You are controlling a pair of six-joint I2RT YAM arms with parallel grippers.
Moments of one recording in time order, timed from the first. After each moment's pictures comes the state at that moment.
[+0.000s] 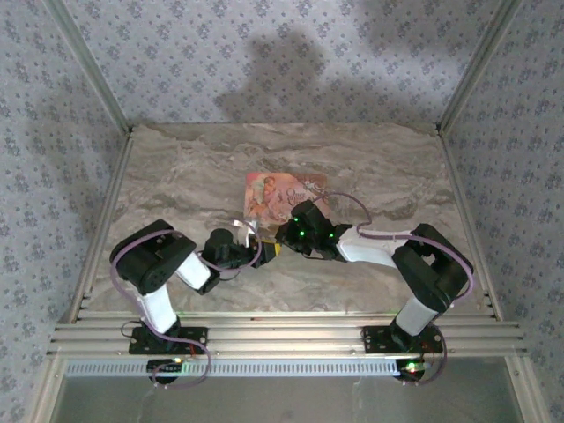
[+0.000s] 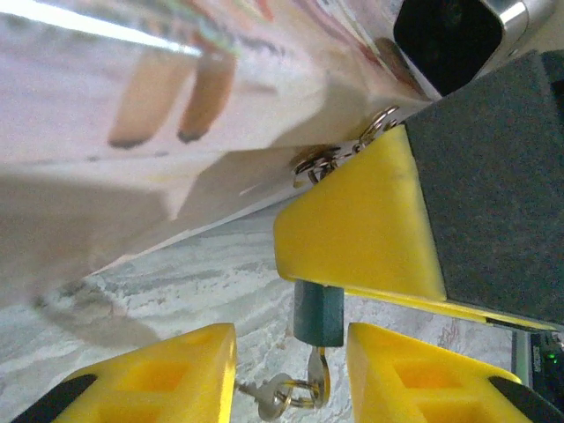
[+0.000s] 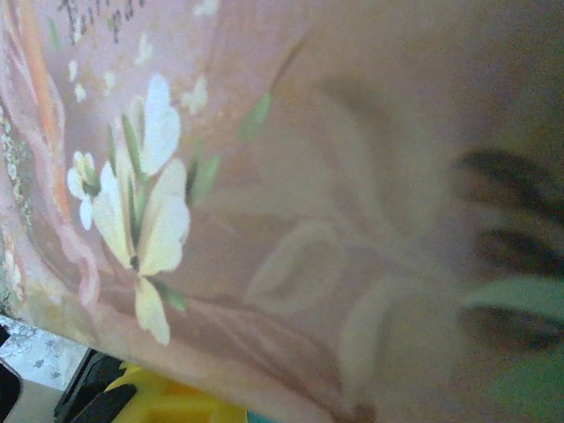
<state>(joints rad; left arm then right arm) -0.66 1.78 0.29 1.17 0.43 -0.67 0.80 1.64 0.81 0.07 -0.13 1.16</state>
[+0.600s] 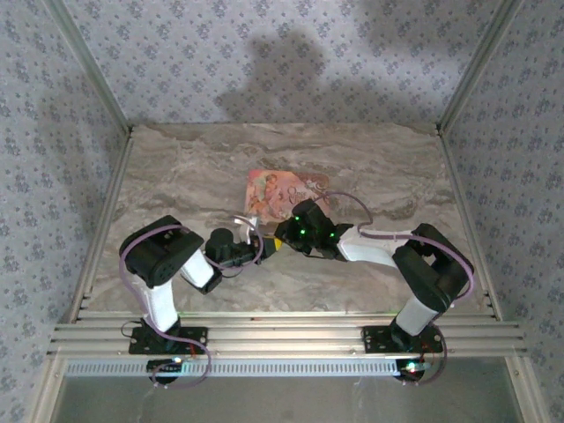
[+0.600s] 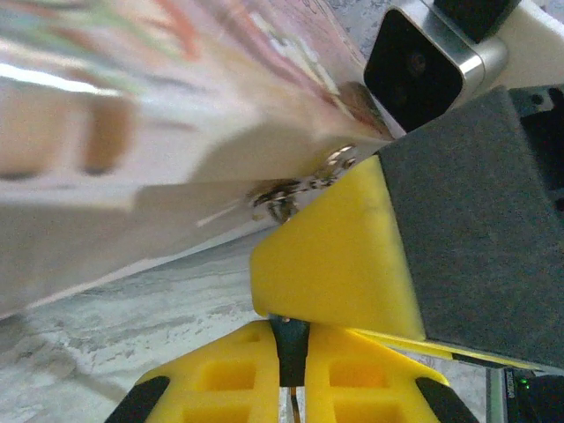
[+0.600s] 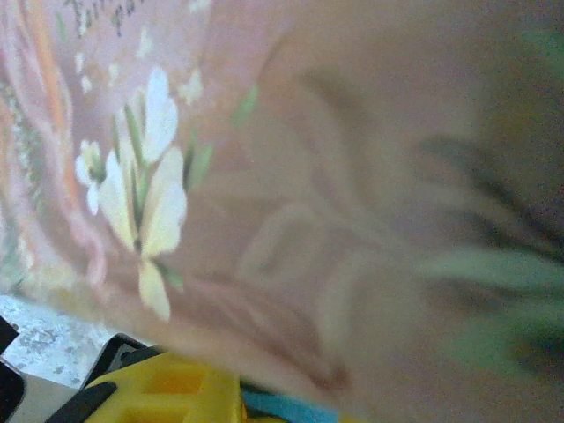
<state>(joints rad) -0.66 1.85 0.31 1.29 0.43 -0.73 0.80 1.64 0.81 0.09 -0.14 1.20</state>
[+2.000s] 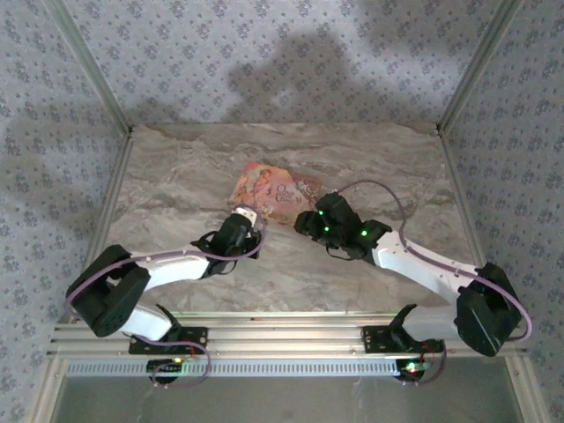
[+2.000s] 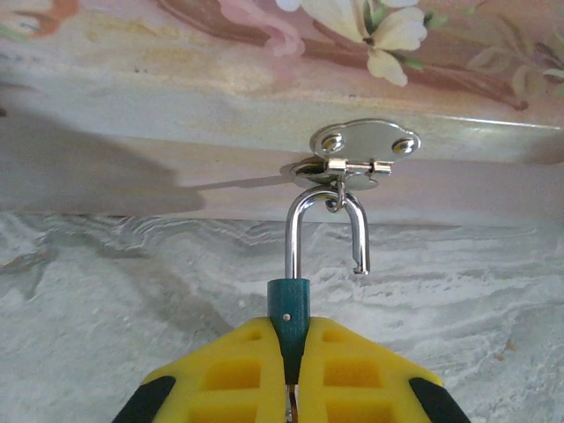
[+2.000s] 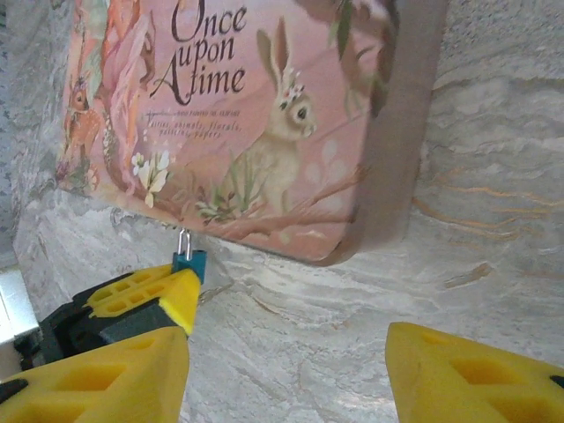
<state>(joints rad) -0.75 1.41 0.55 0.11 -0.13 -0.42 0.75 1.26 0.82 -0.34 0.04 1.00</state>
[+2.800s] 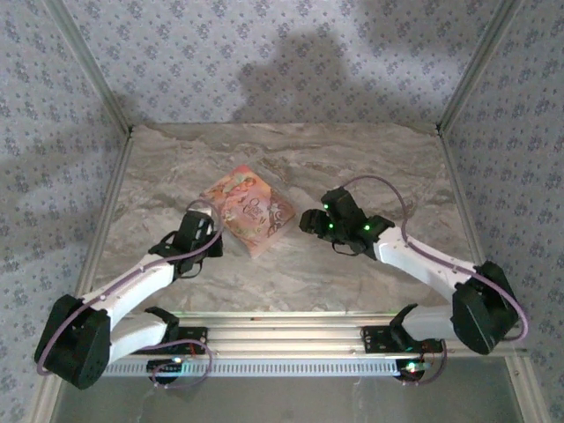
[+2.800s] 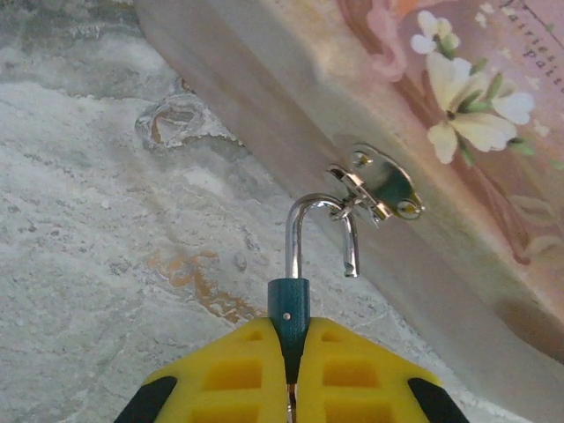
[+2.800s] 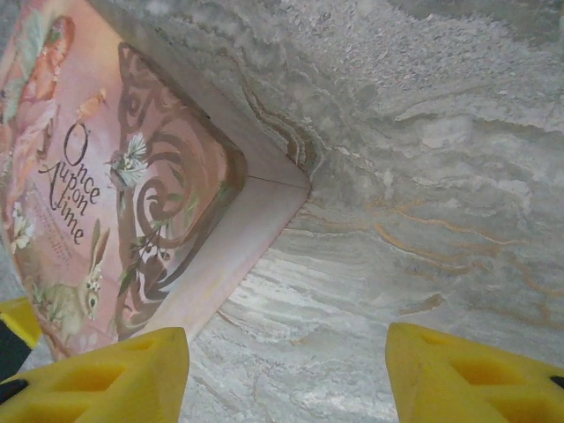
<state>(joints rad) -0.45 1.09 0.48 -0.27 -0.09 -0.48 0.67 1.32 0.85 -0.35 -0.02 0.85</state>
